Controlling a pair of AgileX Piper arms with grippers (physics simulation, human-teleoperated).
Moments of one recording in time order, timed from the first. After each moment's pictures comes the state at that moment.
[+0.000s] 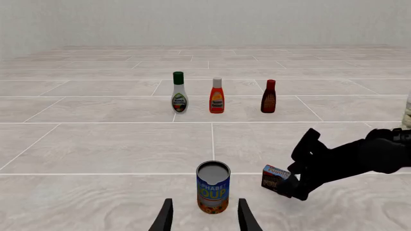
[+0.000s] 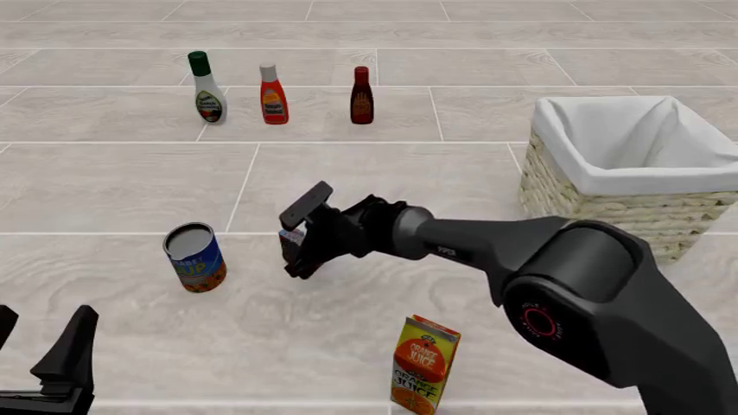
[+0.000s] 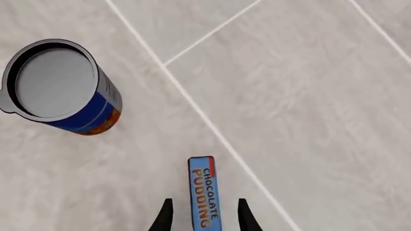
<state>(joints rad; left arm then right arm) 0.00 0.00 0.00 0.00 0.00 0.74 2.31 -1.71 0.31 -0.18</state>
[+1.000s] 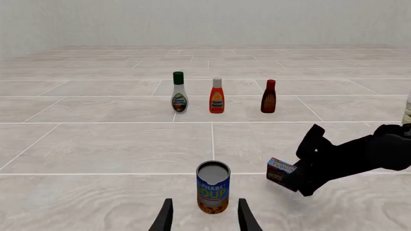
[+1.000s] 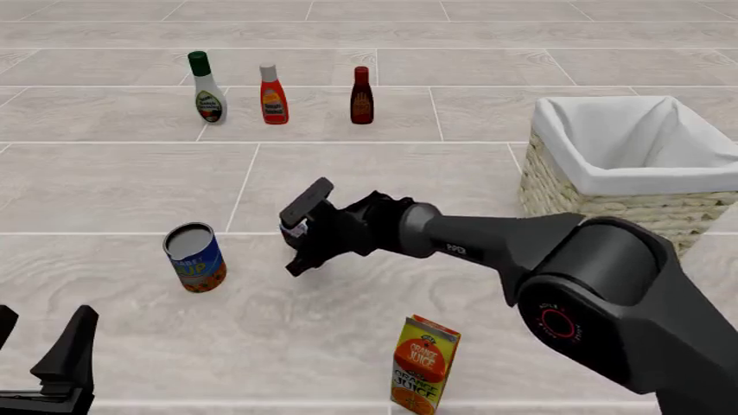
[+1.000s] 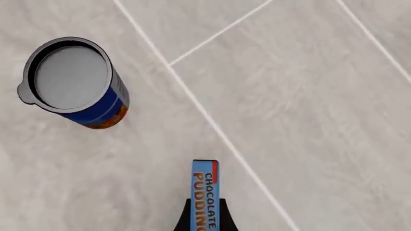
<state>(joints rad) 0.00 0.00 0.00 0.00 0.00 0.75 2.26 -1.66 0.30 -0.21</state>
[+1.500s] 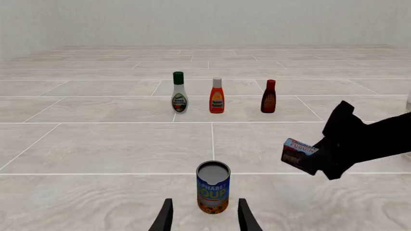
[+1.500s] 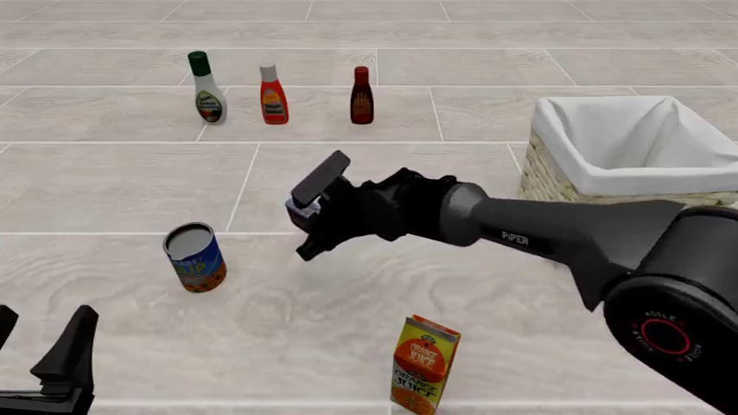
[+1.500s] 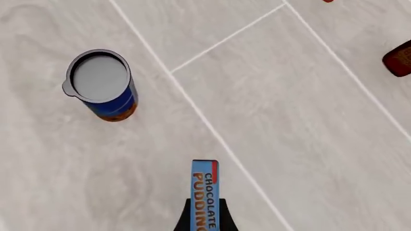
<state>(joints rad) 0.00 0.00 0.00 0.00 0.00 0.74 2.05 -1.51 0.30 -0.24</state>
